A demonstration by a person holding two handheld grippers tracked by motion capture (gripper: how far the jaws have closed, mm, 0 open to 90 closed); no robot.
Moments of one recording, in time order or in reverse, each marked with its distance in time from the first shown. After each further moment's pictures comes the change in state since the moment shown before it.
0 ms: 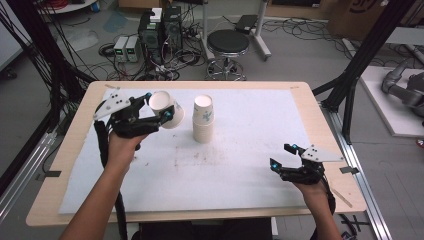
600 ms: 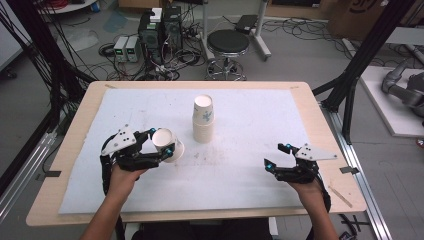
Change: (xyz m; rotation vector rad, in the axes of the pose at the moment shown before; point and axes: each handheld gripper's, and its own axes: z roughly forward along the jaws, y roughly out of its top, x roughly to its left) left arm -0.018 -0.080 -0.020 0.105 -0.073 -0.040; right arm 0.008 0.005 0.011 0.014 0.039 -0.015
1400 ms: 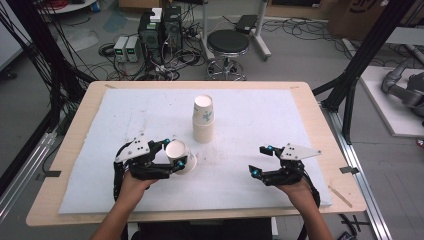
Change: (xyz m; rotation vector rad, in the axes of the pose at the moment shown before) left arm -0.024 -0.011 0.018 0.031 -0.114 -0.021; right arm 0.028 0.018 0.020 0.015 0.212 -0.044
